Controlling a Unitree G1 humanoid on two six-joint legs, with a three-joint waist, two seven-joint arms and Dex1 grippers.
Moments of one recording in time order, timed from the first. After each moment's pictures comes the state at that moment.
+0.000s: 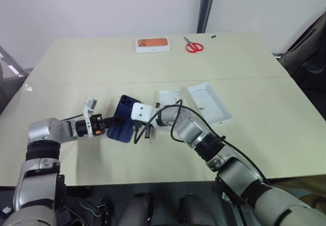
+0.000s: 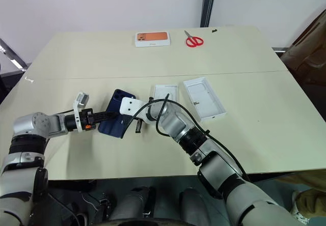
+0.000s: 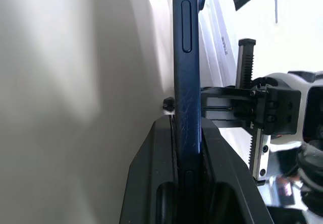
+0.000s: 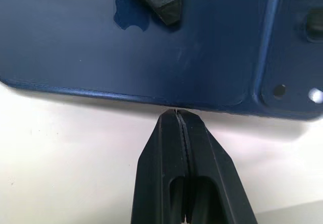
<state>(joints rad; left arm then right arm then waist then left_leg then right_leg) -0.60 0.62 0.20 0.60 -0.58 1.19 -1.10 -0.82 -0.08 0.54 0.40 -0.24 0.42 0.78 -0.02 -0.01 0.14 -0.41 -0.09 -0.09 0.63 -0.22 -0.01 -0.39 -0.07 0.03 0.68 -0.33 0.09</state>
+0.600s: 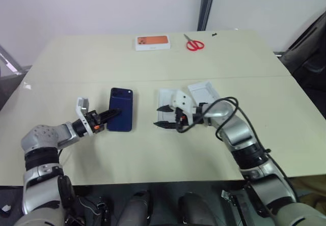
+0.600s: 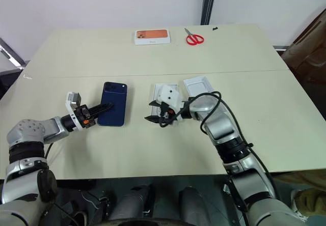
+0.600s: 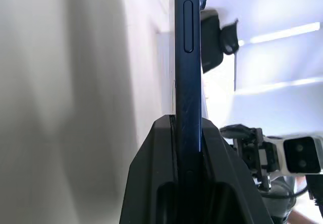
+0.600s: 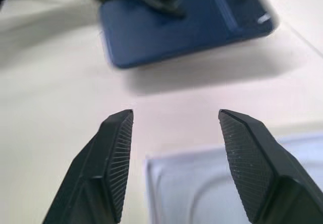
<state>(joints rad) -0.56 0.49 0.50 0.49 -0.77 1.31 -0.85 -0.60 -0.40 0.28 0.00 0.11 0.42 1.07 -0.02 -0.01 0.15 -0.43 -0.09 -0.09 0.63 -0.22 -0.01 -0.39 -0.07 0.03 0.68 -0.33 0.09</state>
